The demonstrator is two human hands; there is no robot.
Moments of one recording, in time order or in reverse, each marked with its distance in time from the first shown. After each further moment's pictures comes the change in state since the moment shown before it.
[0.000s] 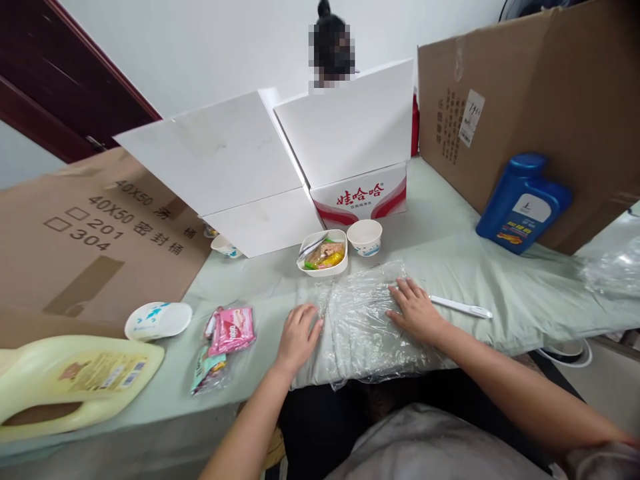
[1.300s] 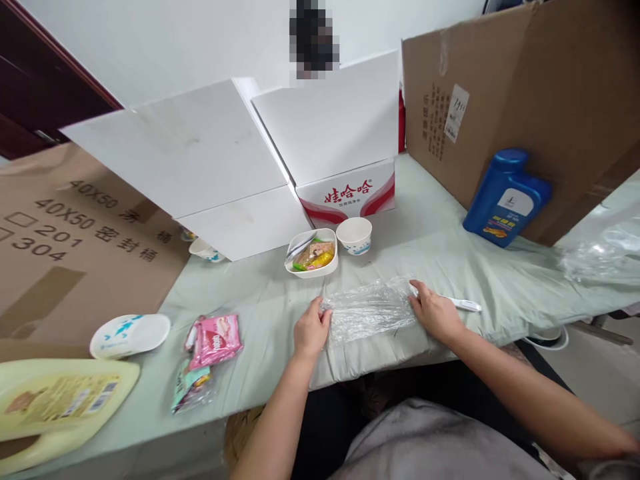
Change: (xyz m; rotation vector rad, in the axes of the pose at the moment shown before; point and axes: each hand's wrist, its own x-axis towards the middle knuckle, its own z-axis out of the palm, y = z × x) left_hand 0.028 0.033 0.047 -0.048 -0.097 -0.442; right_hand -0.029 0.027 -0.020 -0.013 0.141 0.244
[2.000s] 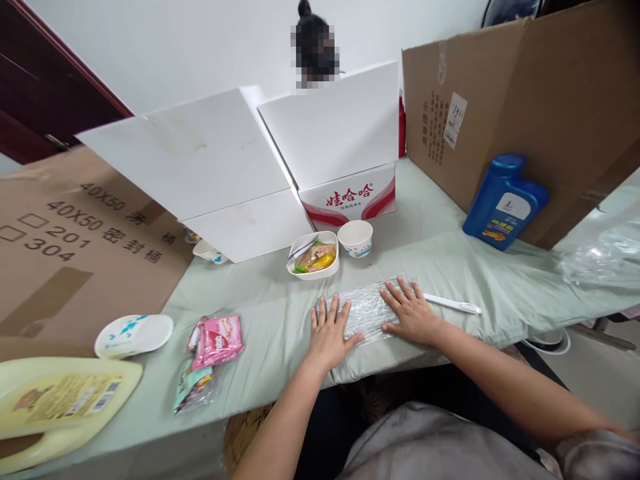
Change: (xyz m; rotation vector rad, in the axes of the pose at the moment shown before) left_hand -0.022 0.014 0.006 0.279 -0.222 0.408; right_hand 0.012 -0.022 0.019 -0.148 -0.157 -0.401
